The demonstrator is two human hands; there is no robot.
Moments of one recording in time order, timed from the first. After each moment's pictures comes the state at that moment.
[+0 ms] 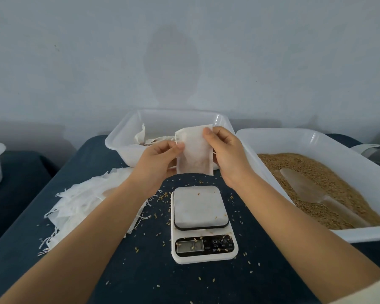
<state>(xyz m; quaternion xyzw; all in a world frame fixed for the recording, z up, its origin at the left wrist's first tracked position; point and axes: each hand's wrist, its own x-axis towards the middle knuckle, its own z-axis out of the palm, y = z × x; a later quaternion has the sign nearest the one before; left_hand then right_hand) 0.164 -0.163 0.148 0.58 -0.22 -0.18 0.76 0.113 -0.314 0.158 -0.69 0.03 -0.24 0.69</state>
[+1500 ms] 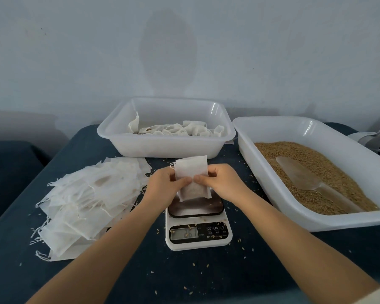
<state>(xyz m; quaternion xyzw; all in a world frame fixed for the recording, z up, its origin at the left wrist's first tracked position) 0.147 -0.179 0.068 0.84 -0.19 -0.04 0.51 0.094 -0.343 0.076 -0.87 0.06 -0.07 0.49</state>
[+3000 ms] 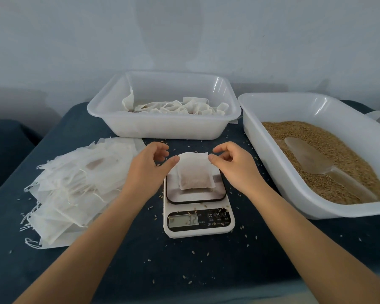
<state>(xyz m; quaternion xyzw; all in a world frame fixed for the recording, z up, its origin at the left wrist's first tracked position) 0.153 -0.156 0.065 0.85 -0.19 0.03 0.50 0.081 -0.352 0.071 -0.87 0.16 -0.14 0.45</state>
